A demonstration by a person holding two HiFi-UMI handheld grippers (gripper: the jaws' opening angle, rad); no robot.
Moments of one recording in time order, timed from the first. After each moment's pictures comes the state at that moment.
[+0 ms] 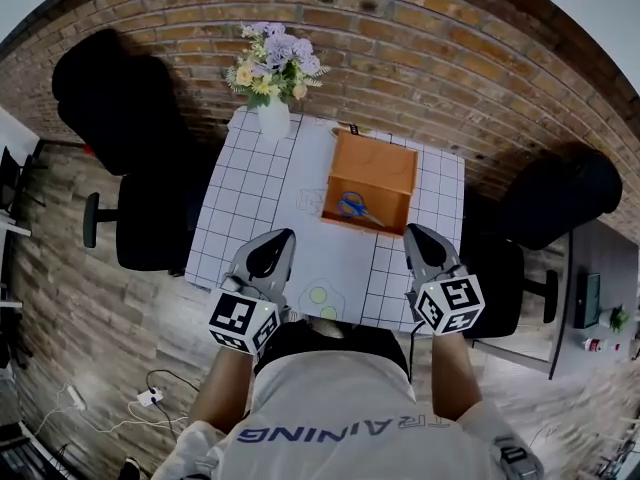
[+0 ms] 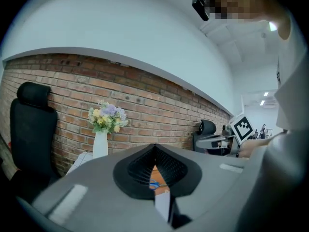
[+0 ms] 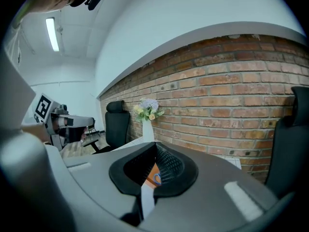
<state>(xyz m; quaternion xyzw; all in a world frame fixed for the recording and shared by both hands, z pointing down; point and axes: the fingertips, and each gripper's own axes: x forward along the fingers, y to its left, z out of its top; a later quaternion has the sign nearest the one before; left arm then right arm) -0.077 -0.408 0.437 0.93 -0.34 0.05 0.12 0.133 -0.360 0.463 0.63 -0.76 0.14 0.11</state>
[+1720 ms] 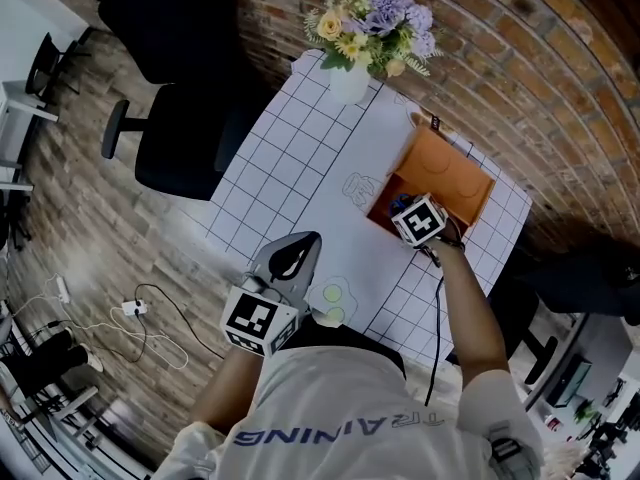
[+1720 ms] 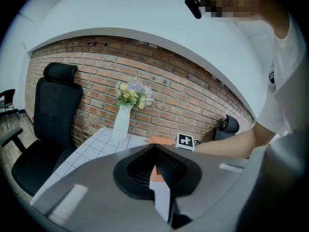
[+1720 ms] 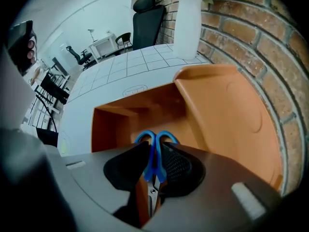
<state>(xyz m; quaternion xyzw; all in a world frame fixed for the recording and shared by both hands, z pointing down) -0.100 -0.435 0.521 0.87 -0.44 0.09 0.21 0.094 -0.498 0.755 0.29 -0.73 0.24 0.57</state>
